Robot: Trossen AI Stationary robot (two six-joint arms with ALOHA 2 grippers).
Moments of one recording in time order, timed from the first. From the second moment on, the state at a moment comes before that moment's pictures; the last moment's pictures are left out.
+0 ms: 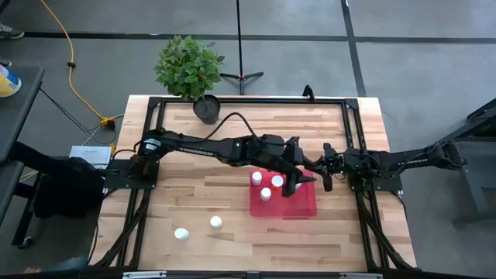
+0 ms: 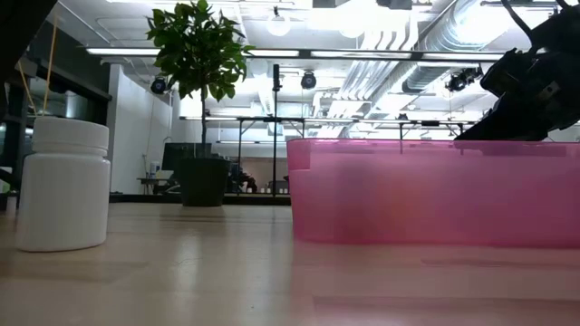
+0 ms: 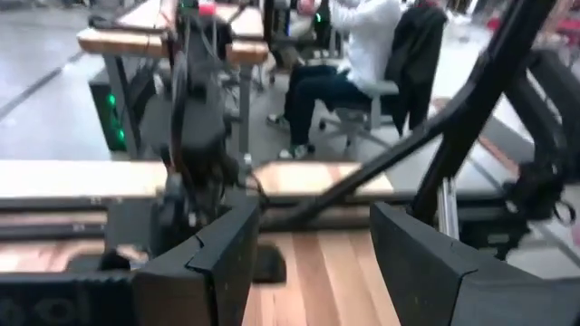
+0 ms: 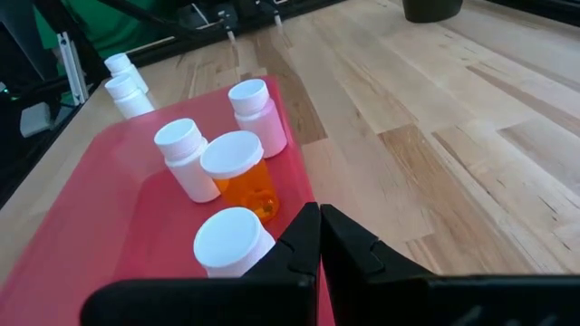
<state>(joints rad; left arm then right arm) -0.09 2.05 1.92 -0.08 0.07 -0.08 0.03 0.39 0.01 0.03 0.10 0.33</state>
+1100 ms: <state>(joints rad) -0.10 1.64 1.15 0.32 -0.11 -0.19 0.03 0.43 0.01 0.03 0.10 0.34</state>
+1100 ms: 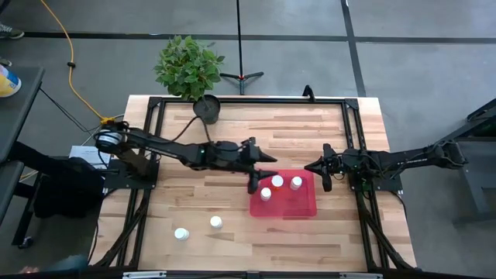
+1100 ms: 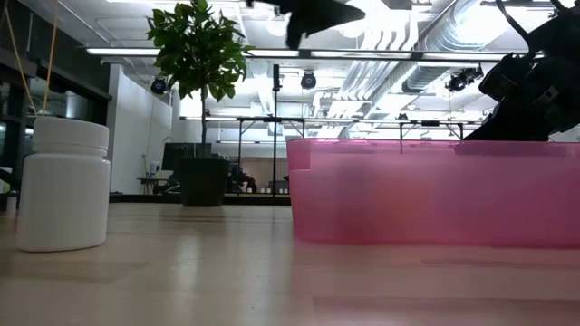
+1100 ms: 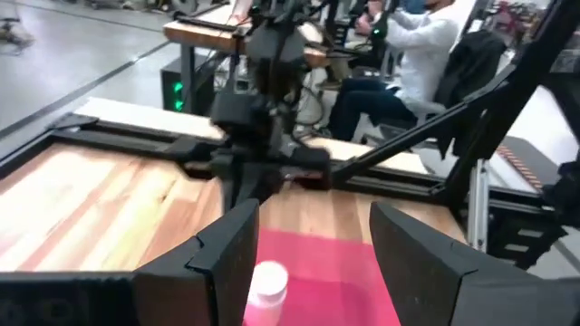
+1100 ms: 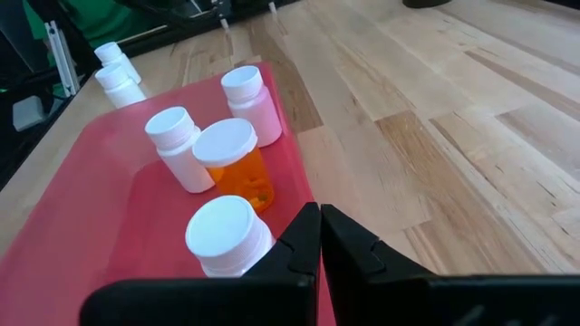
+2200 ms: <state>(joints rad) -0.11 0.88 0.65 -0.15 -0.30 -0.47 0.03 0.34 0.01 0.14 0.08 0.15</state>
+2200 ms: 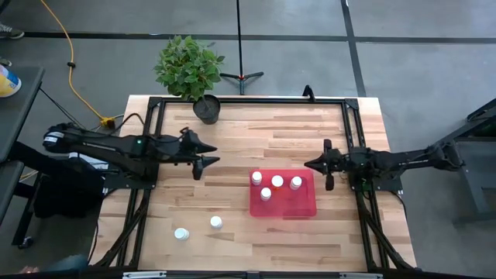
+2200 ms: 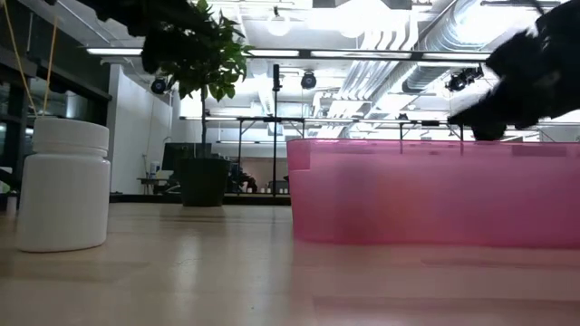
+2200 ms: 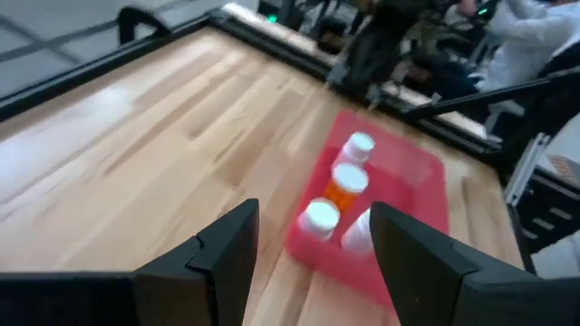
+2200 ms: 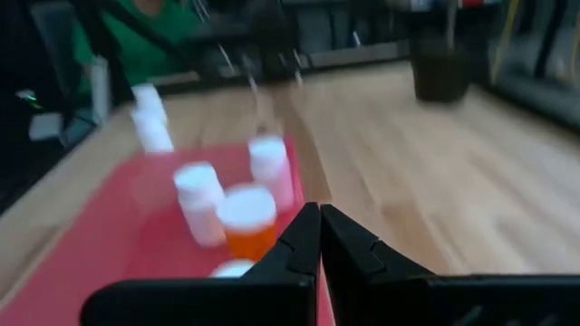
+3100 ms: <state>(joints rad) -0.11 0.74 0.65 -0.41 -0.23 -0.54 0.03 0.01 0.01 0.03 0.06 0.02</state>
